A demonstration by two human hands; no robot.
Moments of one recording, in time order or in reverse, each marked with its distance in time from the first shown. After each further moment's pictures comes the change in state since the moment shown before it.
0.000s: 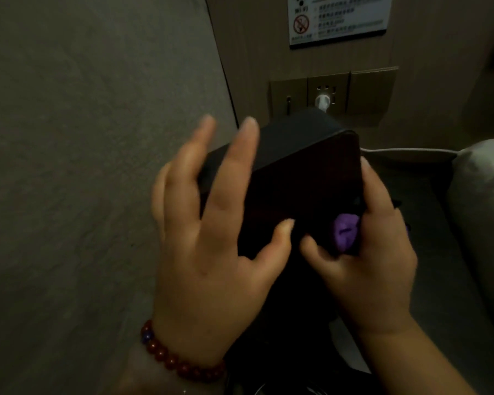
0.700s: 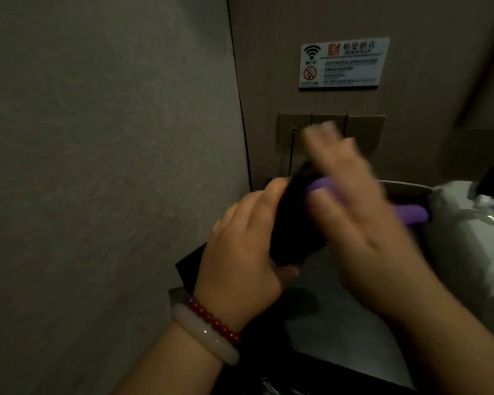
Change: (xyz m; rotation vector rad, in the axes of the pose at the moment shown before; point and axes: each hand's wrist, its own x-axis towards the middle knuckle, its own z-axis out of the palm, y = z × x) left_hand -0.004 0.002 -0.009 -0.004 -0.108 -0.057; right_hand 0.052 -0.076 -0.051 0.162 -0.439 -0.050
